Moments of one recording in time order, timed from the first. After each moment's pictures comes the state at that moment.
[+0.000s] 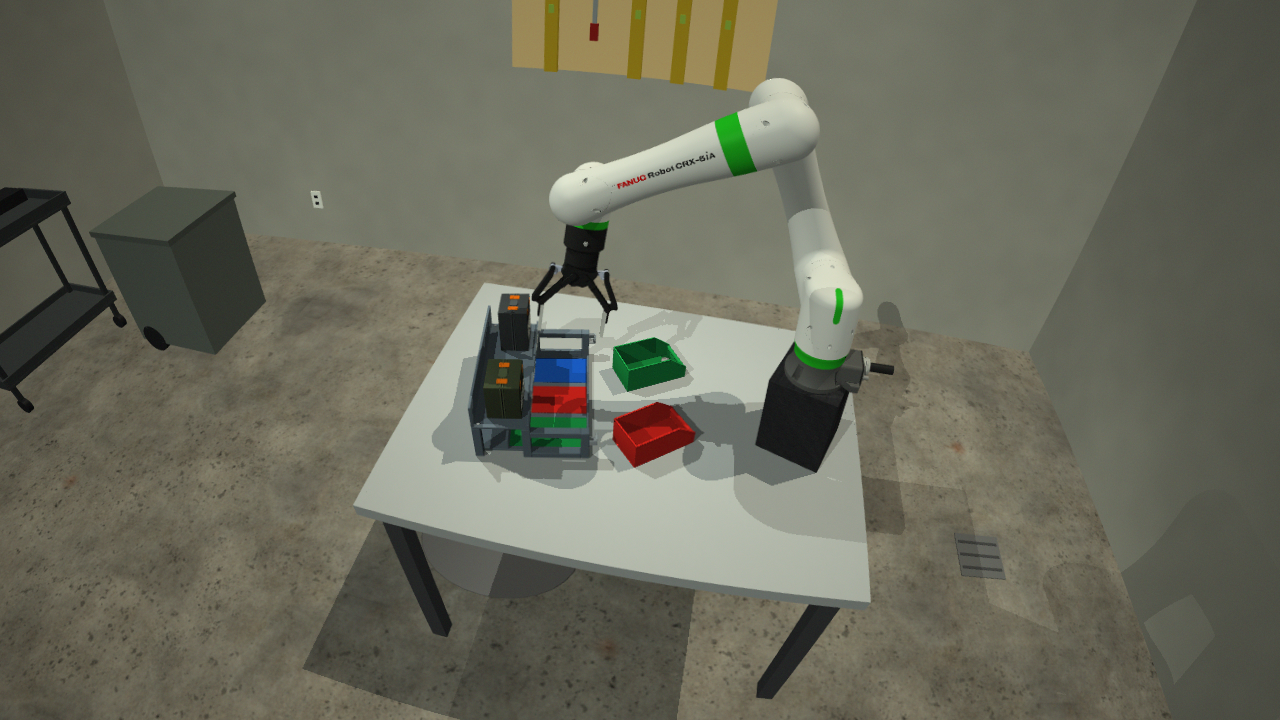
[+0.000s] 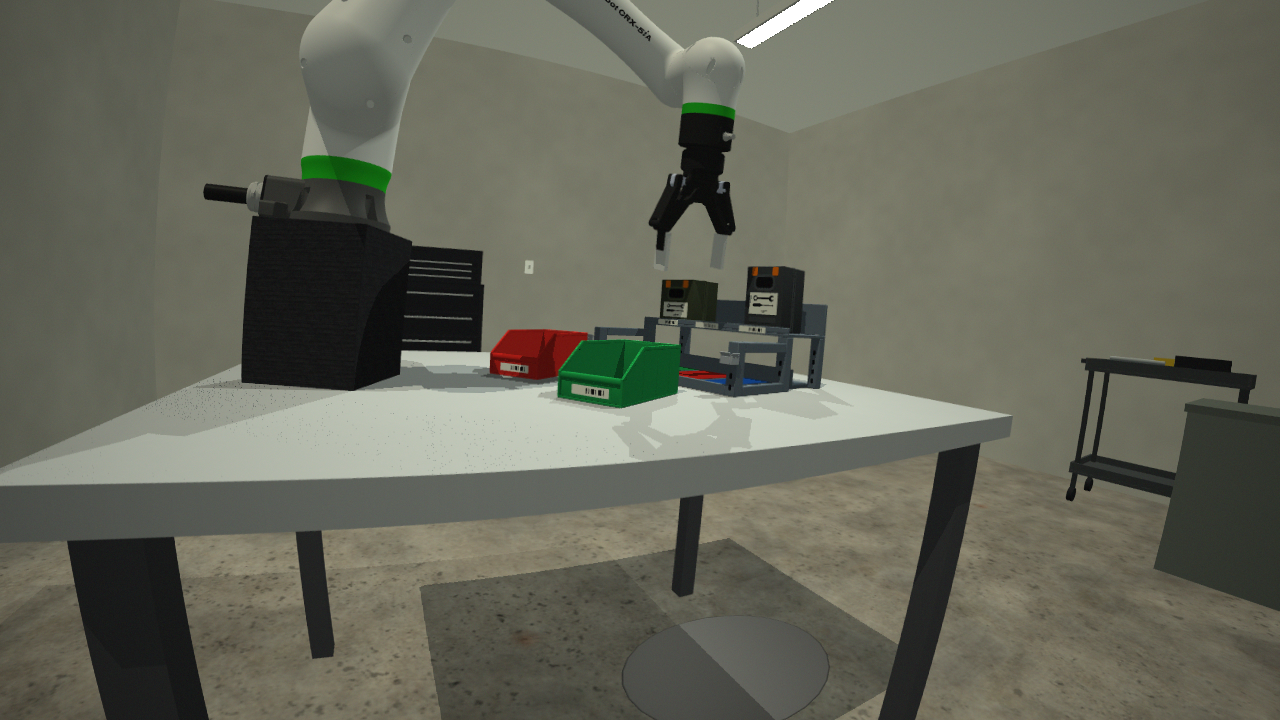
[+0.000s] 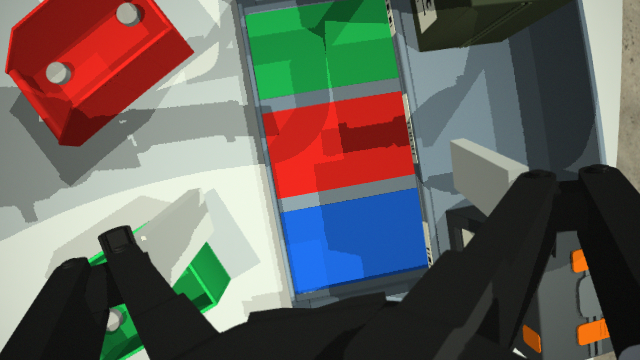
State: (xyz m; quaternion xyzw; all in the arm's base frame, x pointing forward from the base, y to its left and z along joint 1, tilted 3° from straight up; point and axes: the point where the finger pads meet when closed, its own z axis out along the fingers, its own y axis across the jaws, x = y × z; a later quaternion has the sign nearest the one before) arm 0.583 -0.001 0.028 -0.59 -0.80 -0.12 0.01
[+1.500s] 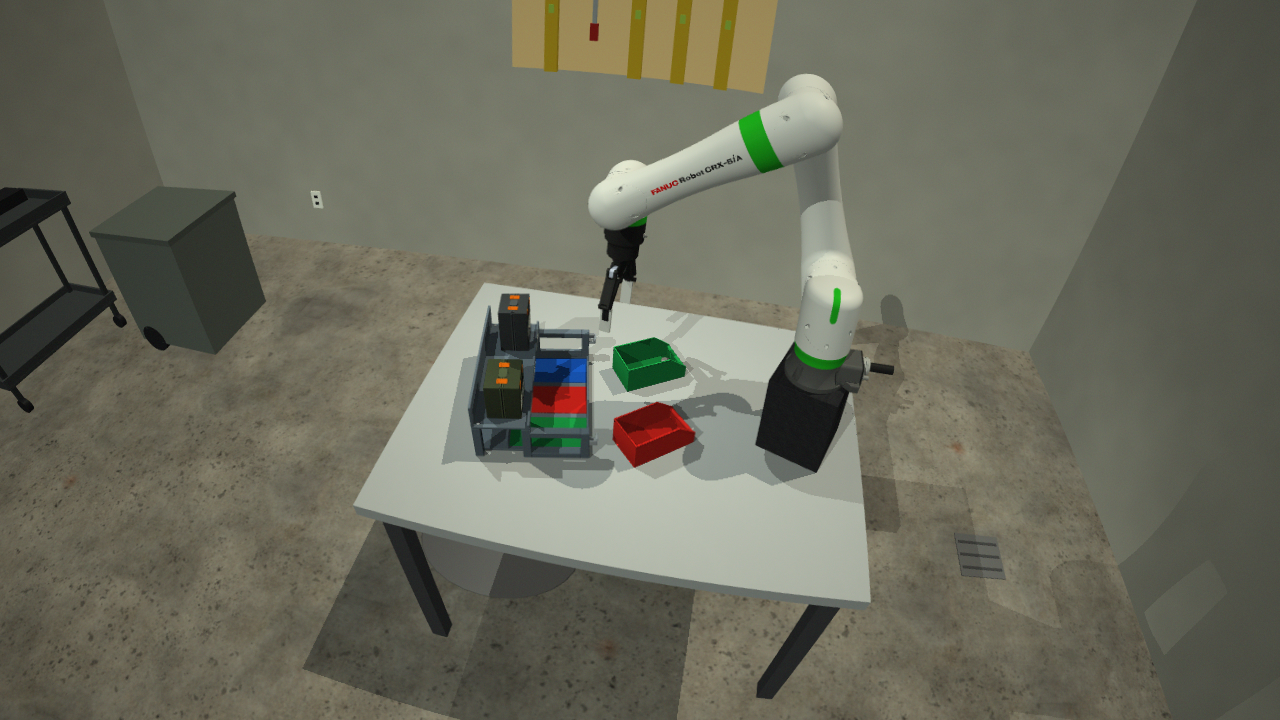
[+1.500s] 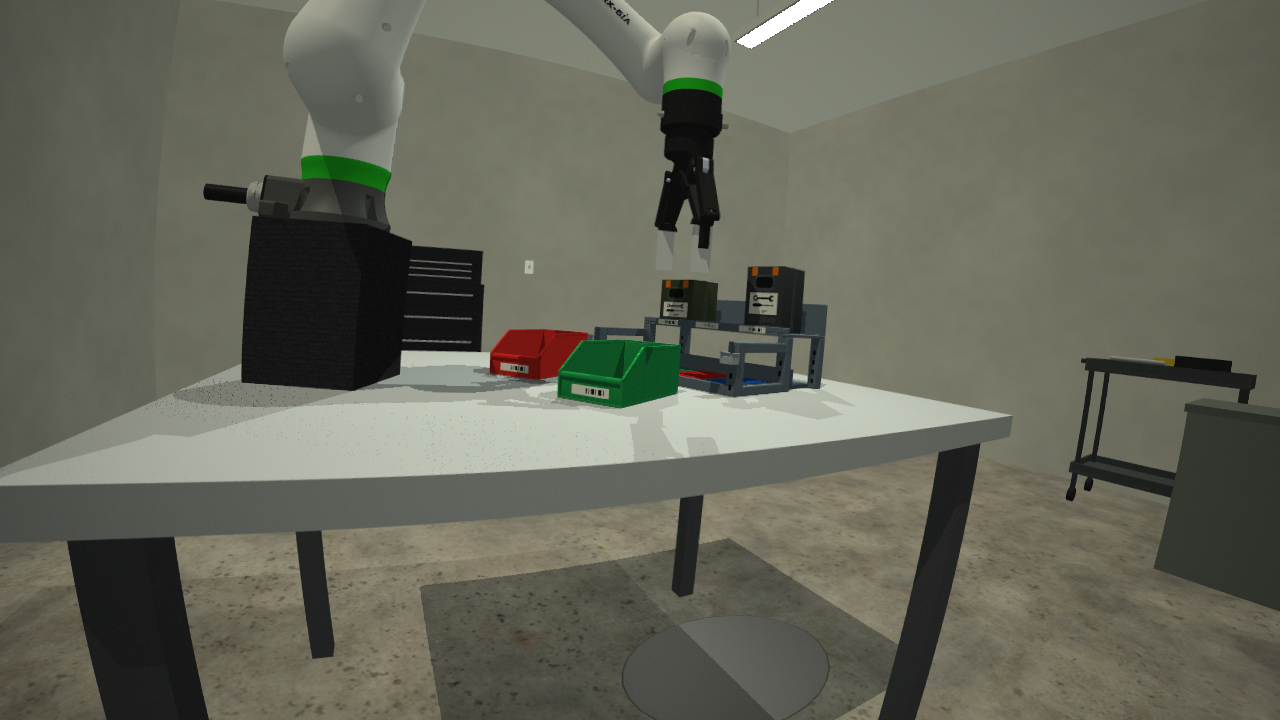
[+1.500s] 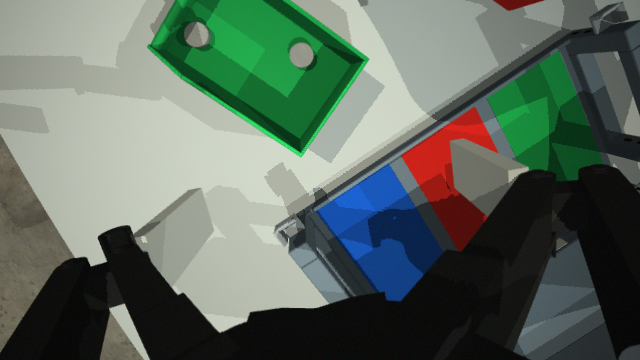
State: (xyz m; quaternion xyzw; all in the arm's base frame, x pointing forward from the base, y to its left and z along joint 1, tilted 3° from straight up) arm 0.500 -0.112 0.008 -0.07 -1.00 -0.03 -0.04
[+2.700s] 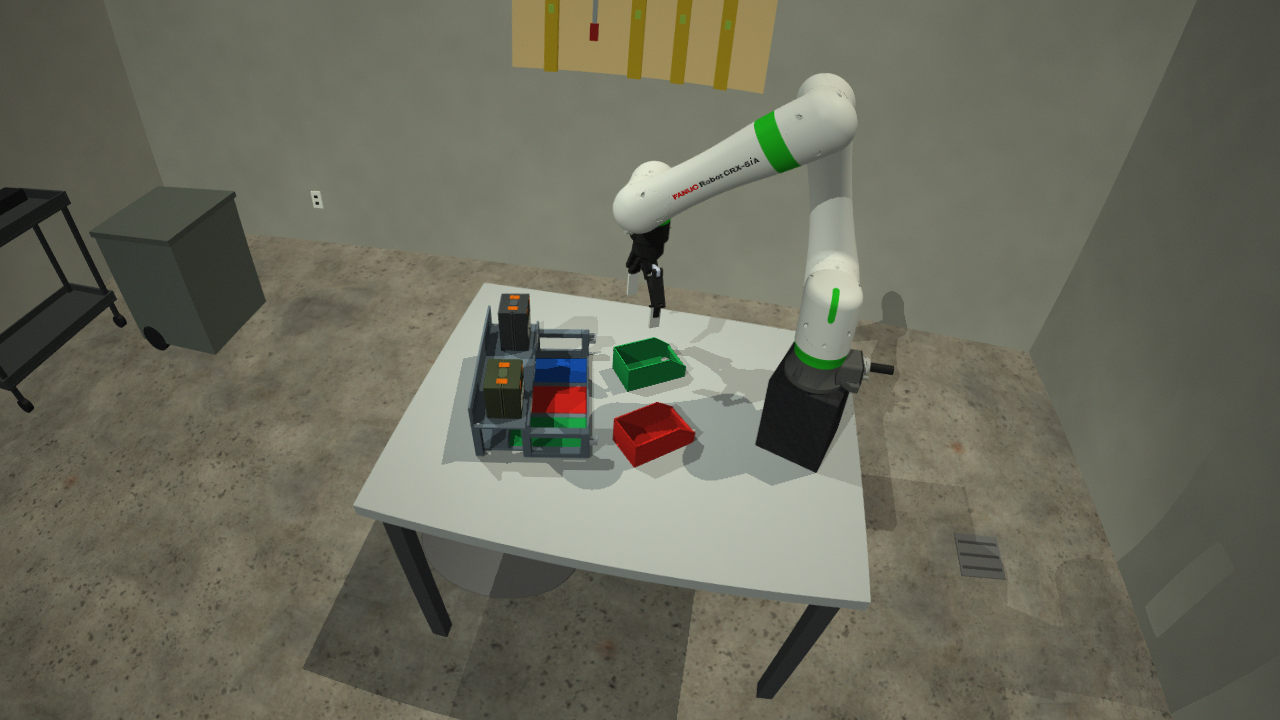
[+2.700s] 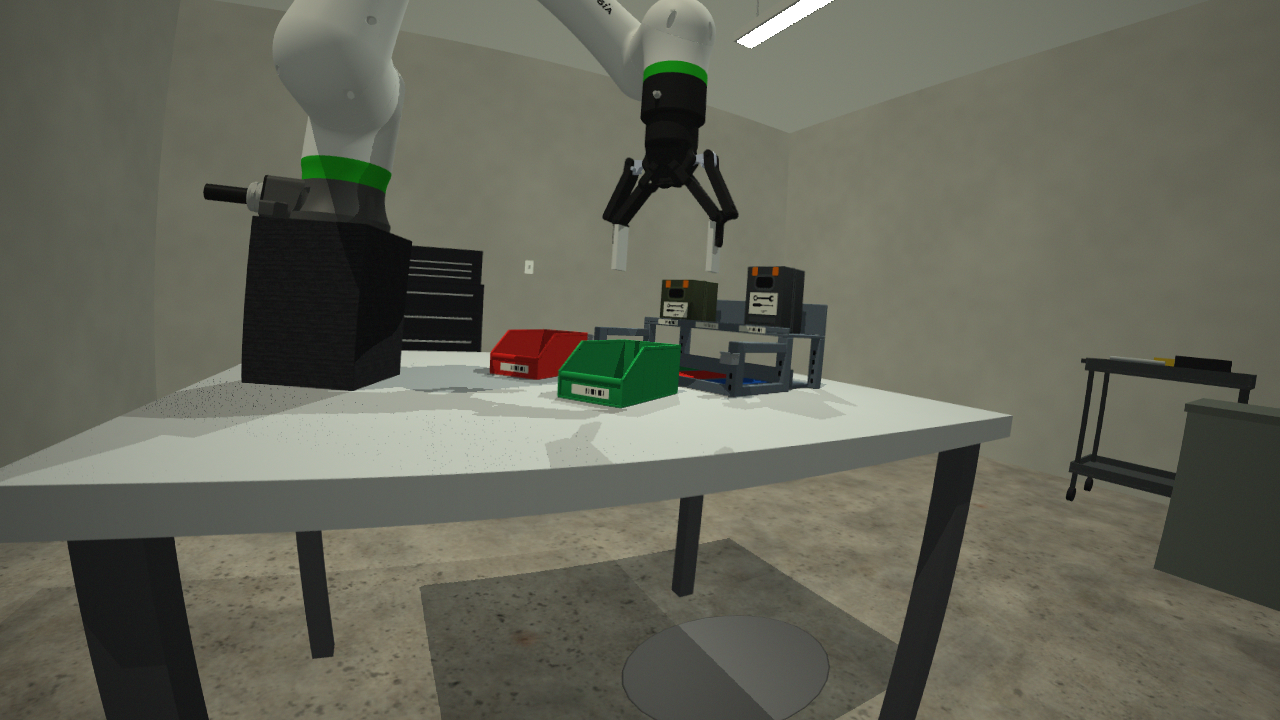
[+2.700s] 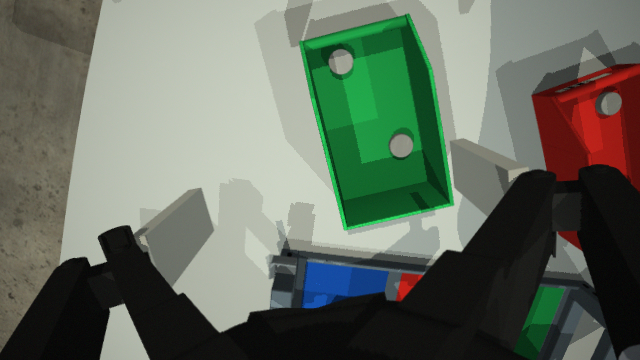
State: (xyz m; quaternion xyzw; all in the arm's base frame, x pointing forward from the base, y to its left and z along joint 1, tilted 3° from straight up) arm 0.442 -0.169 -0.003 0.29 -0.96 0.01 -0.02
